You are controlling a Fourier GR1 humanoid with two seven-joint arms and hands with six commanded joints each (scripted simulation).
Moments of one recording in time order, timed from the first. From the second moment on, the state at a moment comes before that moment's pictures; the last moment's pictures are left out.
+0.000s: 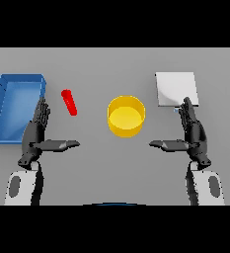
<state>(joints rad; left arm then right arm) 0.00 0.00 0.00 -1.57 0.00 0.00 0.00 0.00 0.00 0.00 -1.57 0.00 0.00 0.00</state>
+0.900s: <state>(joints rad) -0.03 0.07 -0.09 -1.59 -0.12 -0.03 0.07 0.09 -0.10 0.08 -1.69 0.17 0.00 -0.11</state>
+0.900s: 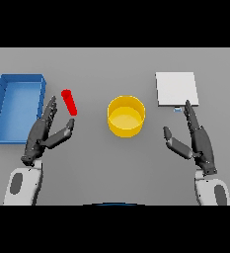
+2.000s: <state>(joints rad) -0.46 0.06 0.04 -0.99 -0.14 -0.01 -0.06 0.08 -0.09 0.07 -1.70 0.15 0.00 -0.09</state>
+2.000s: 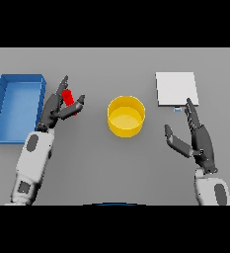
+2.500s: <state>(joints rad) -0.54 0.01 0.08 -0.87 -0.16 0.09 -0.11 0.09 -0.09 0.07 -1.69 0.16 0.00 -0.10</state>
